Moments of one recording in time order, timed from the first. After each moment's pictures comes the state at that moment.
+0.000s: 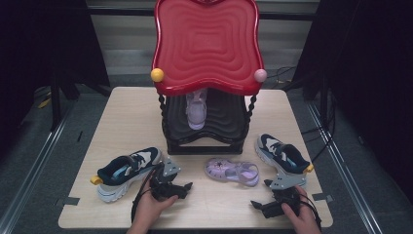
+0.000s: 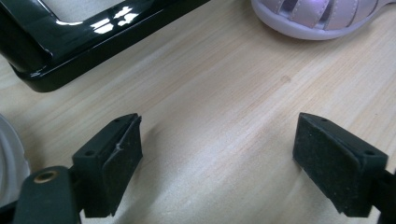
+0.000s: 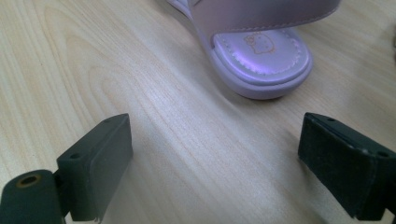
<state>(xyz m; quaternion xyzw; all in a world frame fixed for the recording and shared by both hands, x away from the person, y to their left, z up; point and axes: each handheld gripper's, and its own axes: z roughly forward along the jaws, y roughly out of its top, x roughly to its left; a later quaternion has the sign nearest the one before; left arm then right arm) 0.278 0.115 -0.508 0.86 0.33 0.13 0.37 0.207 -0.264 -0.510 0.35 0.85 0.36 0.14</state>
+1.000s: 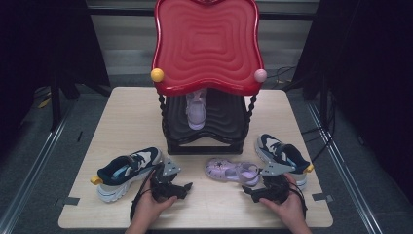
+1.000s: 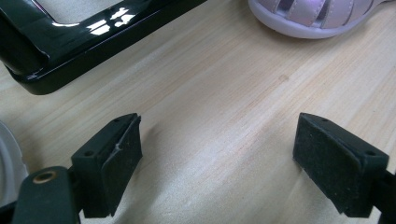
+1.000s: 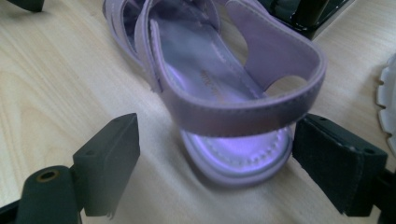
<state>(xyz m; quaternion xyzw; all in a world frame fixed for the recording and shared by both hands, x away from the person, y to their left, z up) 0.278 0.115 -0.508 0.86 0.33 0.13 0.37 0.240 -0.242 -0.504 0.38 0.83 0.38 0.16</state>
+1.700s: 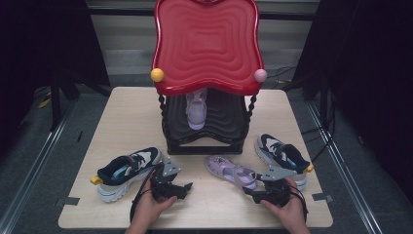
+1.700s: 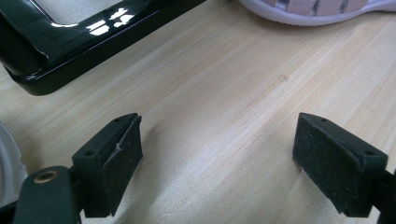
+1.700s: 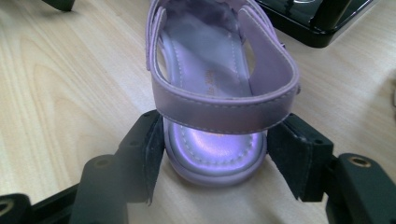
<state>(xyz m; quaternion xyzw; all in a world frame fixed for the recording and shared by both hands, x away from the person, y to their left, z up) 0.278 0.115 -0.508 0.86 0.32 0.13 0.37 0.229 -0.241 -0.503 0.36 0.83 0.39 0.16</state>
